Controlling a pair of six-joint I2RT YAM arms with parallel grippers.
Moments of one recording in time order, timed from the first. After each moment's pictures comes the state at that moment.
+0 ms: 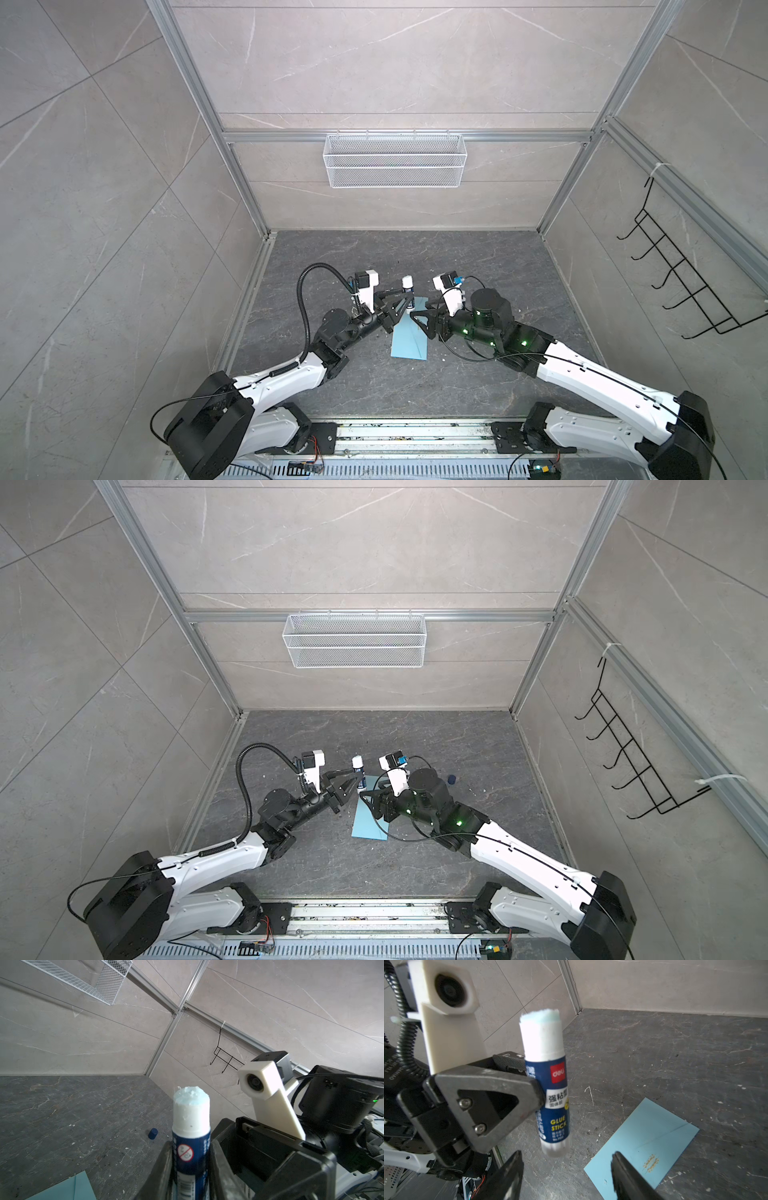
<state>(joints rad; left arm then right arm) -0.74 1.21 0.47 0.96 0.30 -0.60 0.82 1.09 0.83 -0.10 -0.16 0.36</state>
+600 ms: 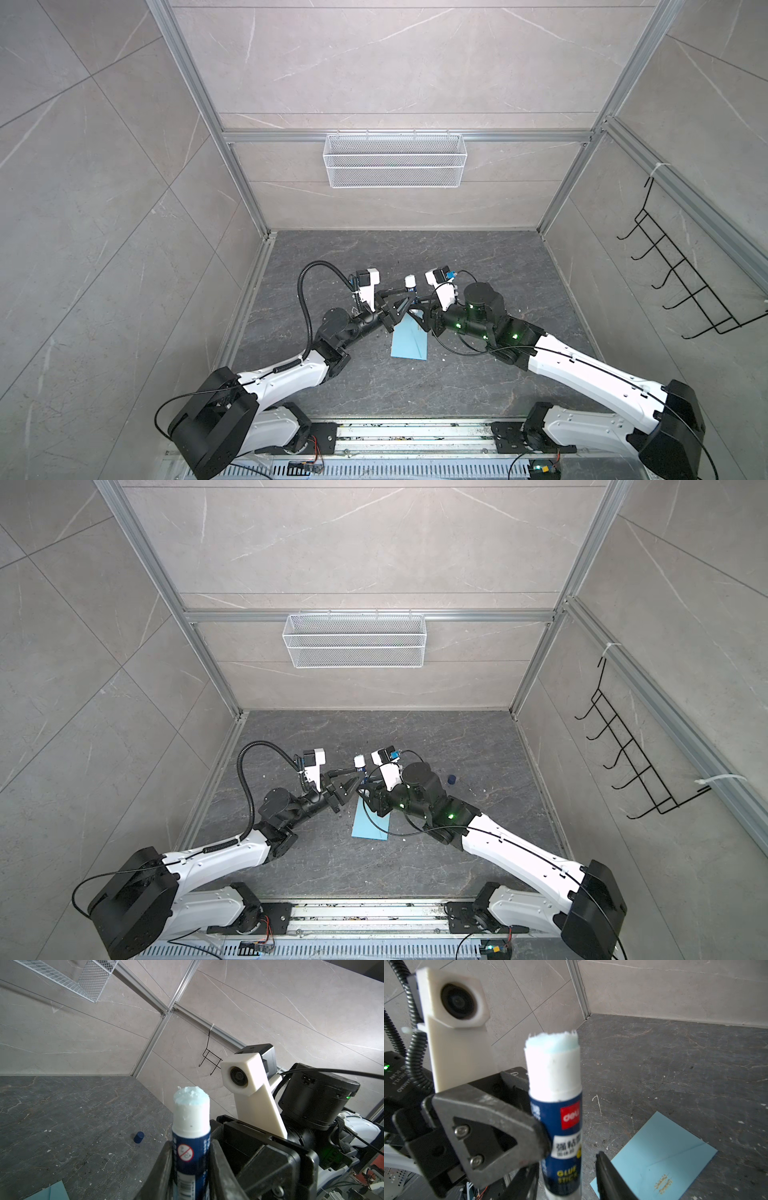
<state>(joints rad) -0.74 1.23 0.49 1.01 0.35 -0.65 0.82 1.16 0.88 -0.05 -0.18 0.34</state>
